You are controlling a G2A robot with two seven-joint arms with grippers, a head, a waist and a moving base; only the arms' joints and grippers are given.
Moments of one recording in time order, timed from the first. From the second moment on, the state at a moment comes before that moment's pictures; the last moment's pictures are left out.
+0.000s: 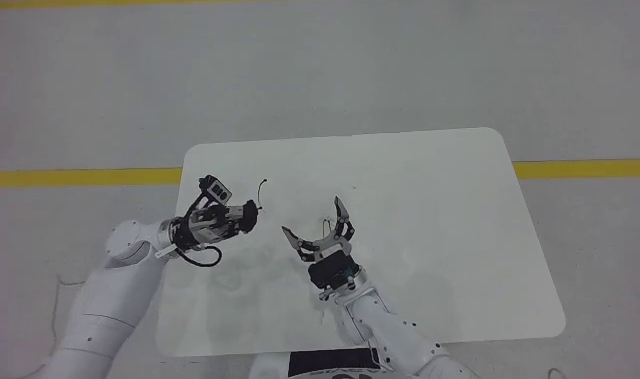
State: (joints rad) left arm 1.41 -0.97 -1.35 -1.39 -0.90 -0.12 -1.35; right arm -1.50 -1.41 0.75 -1.41 -1.57 0.34 -0.72
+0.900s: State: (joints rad) left arm 1.38 -0.99 -1.26 -1.33 -1.12 0.06 -1.39; right arm -1.32 -1.34 0.62 -1.31 -1.57 0.34 -0.87
